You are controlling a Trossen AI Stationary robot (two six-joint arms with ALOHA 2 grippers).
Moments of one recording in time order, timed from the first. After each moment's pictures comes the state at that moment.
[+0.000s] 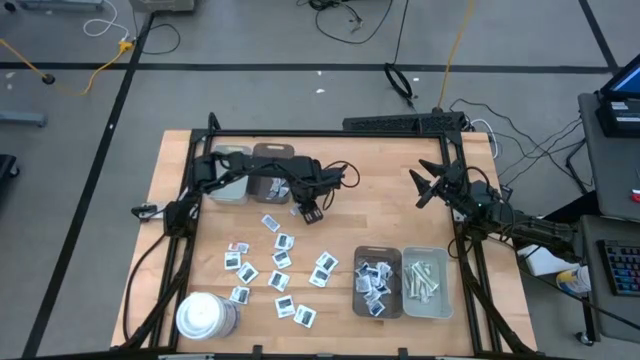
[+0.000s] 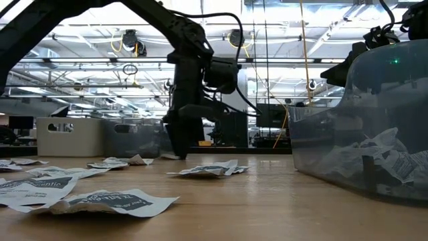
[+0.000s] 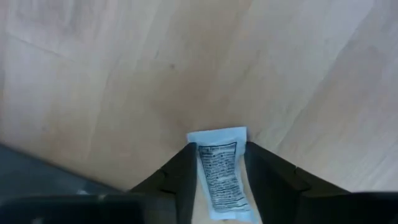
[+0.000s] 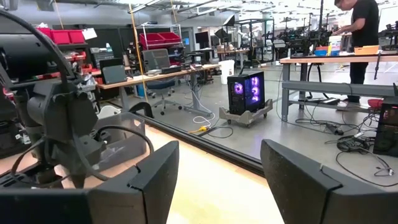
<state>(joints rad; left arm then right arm) 0.23 2.17 1.61 -1.06 0.05 -0.20 -0.31 0.04 0.01 0.08 0.41 0.09</state>
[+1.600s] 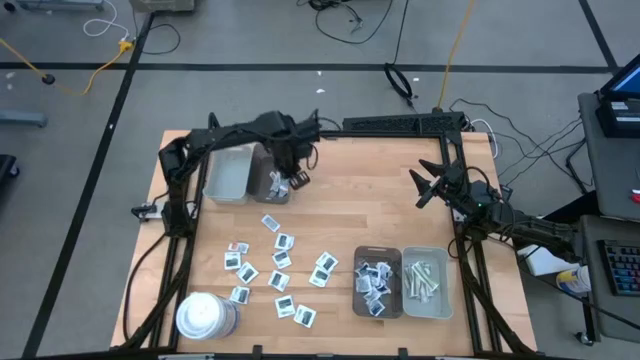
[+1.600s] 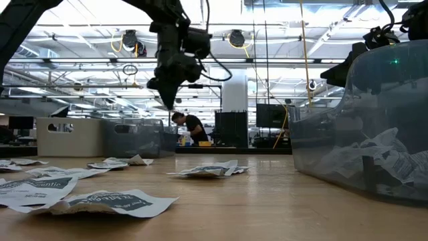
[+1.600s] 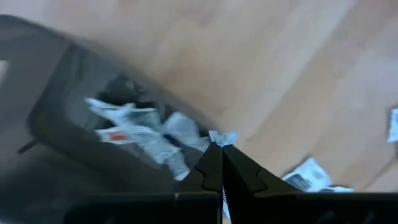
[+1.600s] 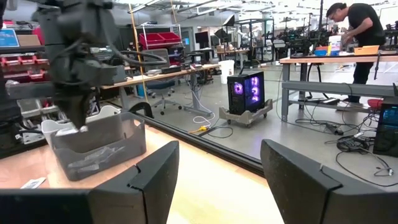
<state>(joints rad) 0.44 1.93 1.70 -1.29 0.13 -0.15 -0.31 0.04 0.01 0.08 0.42 0.09</state>
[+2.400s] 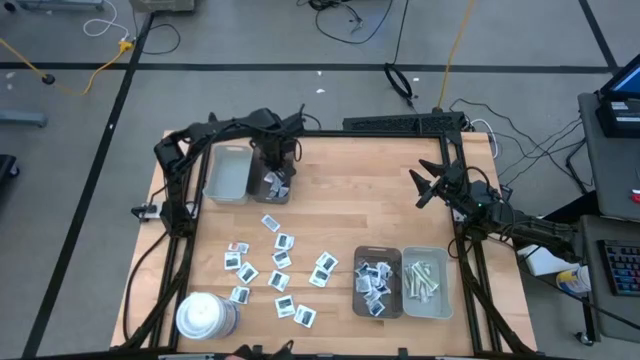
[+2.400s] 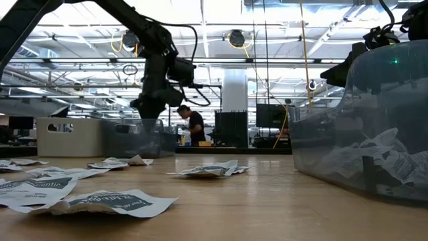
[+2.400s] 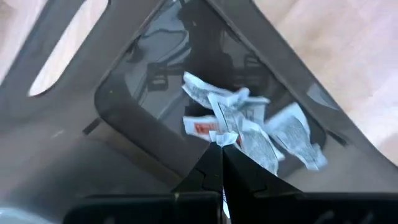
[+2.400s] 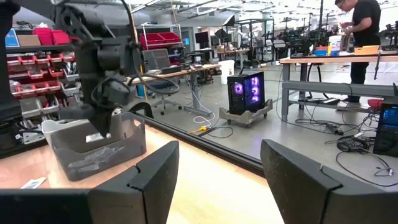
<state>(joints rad) 0.60 1.93 1.48 -1.18 0.04 -0.10 -0.31 0.04 0.01 0.08 0.42 0.09</state>
